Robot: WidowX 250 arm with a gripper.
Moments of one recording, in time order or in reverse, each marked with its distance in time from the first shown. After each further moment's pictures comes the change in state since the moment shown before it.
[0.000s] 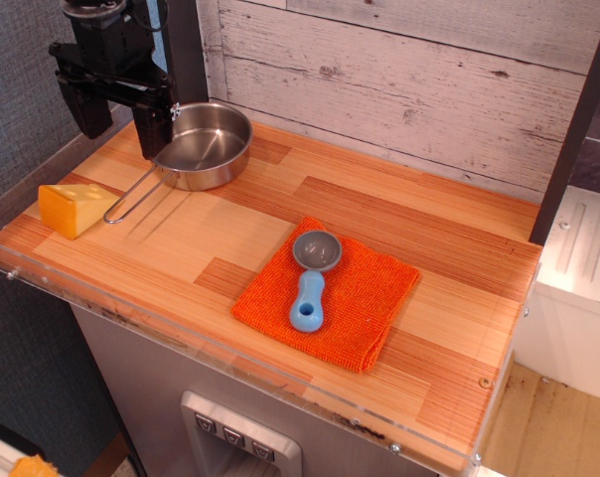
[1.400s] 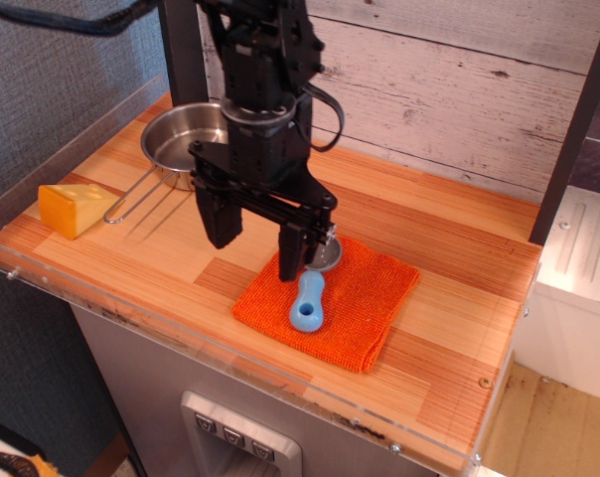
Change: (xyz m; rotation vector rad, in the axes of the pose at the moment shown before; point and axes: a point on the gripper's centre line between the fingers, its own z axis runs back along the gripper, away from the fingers) arm -0.049 -0.150 0.003 -0.056 0.086 -0.124
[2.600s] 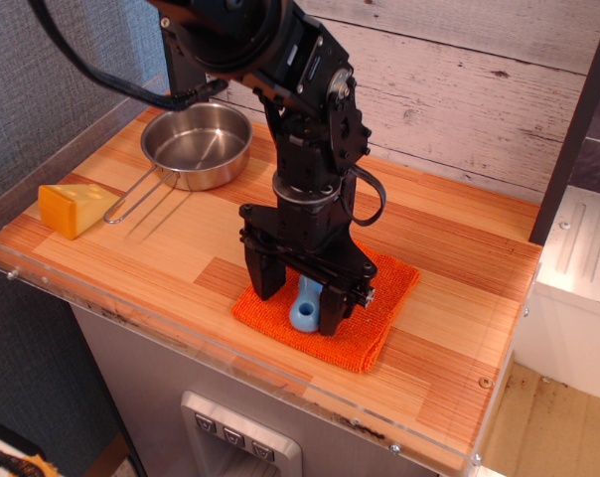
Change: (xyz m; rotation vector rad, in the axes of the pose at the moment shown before) arm 0.010 -0.027 -0.047 -0.012 -0.023 -0.050
